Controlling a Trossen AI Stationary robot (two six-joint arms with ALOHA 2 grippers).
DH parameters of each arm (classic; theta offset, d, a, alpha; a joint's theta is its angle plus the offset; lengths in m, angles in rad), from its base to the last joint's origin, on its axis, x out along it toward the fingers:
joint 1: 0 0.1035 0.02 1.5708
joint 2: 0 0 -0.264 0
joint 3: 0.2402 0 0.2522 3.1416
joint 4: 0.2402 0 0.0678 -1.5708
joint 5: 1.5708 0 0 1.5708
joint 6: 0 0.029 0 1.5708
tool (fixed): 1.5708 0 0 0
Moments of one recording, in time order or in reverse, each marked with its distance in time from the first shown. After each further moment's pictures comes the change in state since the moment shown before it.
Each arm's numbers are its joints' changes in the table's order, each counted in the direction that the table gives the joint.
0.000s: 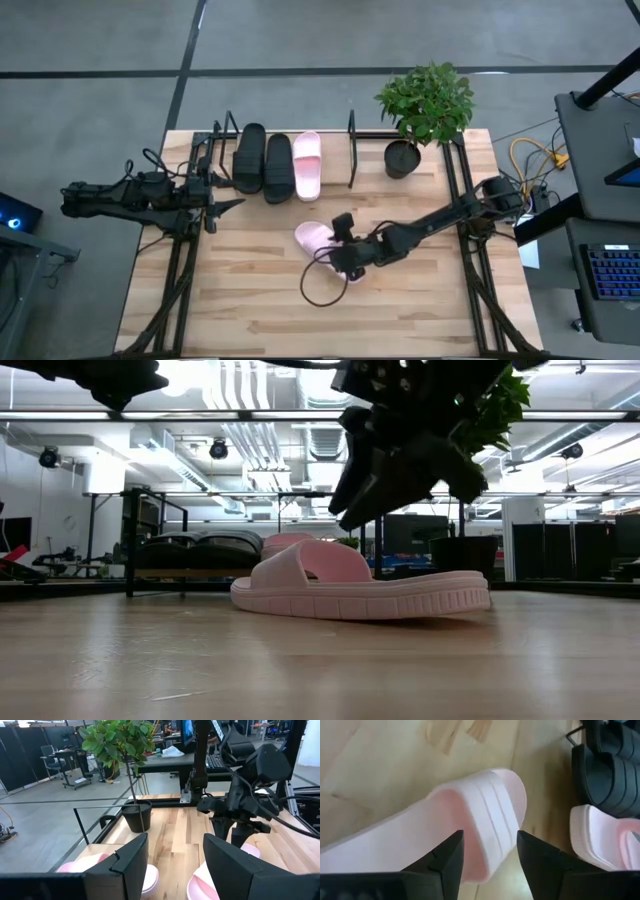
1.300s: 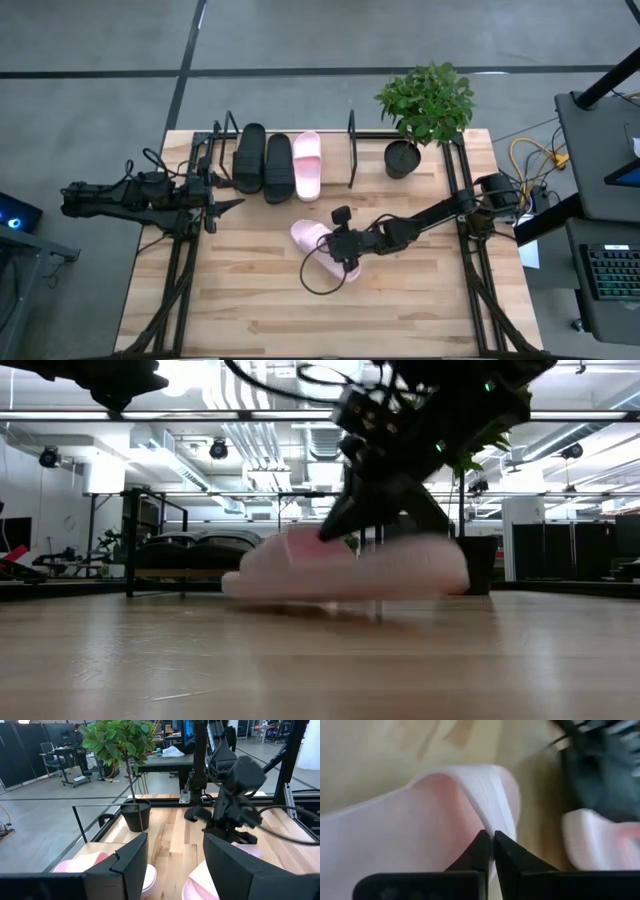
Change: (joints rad) left arm 0.000 0.000 0.000 0.001 0.000 -0.023; right arm -0.077 -0.001 -0.157 -0.345 -0.037 -0.090
